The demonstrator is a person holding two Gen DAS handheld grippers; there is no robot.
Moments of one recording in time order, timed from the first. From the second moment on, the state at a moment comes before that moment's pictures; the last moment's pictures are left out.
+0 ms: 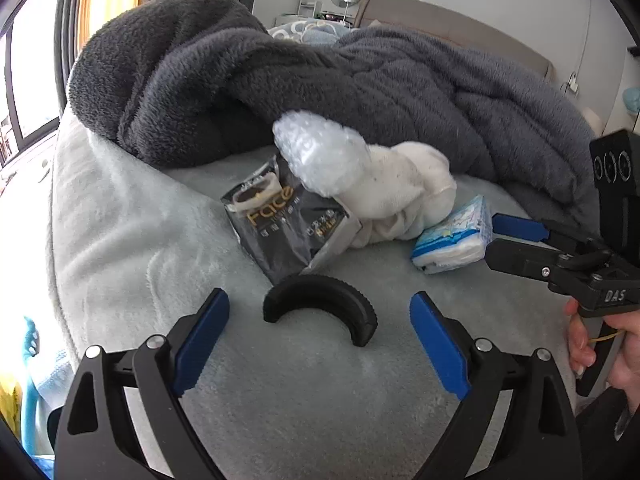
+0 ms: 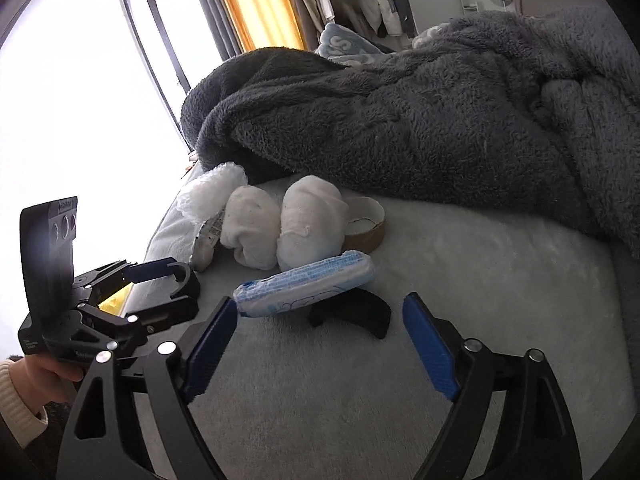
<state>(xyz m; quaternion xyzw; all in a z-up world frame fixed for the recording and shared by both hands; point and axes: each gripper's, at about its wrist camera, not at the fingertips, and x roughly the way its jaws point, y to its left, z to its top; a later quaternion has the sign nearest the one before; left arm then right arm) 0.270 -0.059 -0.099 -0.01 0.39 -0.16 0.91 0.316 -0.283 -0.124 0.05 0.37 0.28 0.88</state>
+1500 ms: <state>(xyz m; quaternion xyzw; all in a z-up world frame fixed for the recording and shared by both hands) 0.238 0.035 -0.059 -0.07 0.37 -0.08 0.92 0.297 -0.220 -0.050 -0.04 0.33 0.23 0.92</state>
